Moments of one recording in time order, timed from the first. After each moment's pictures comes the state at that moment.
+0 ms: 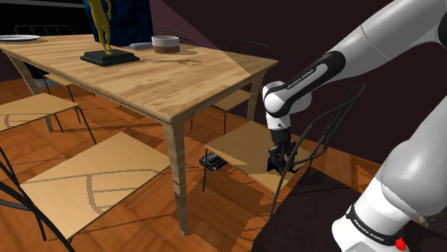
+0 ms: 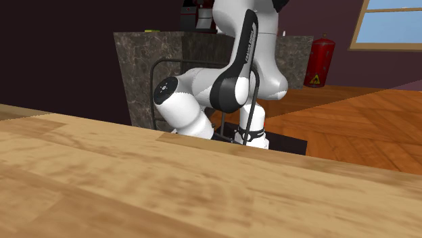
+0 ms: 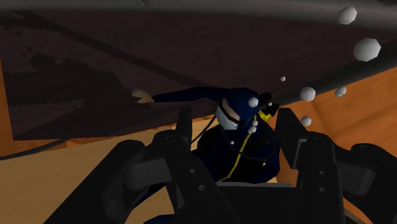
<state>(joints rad) -0.07 -0.07 -0.04 -2.57 0.11 1.94 0.05</state>
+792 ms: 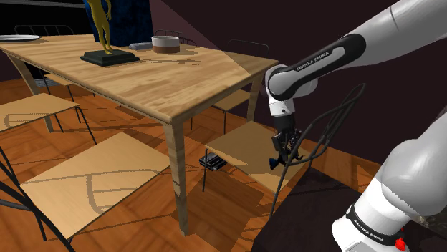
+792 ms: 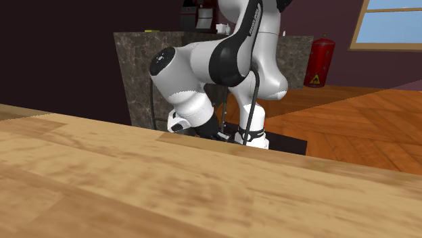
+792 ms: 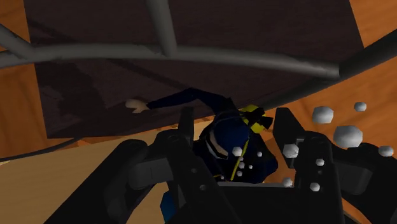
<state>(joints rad) -0.08 -0.19 -0.04 -2.52 0.10 1.77 0.07</state>
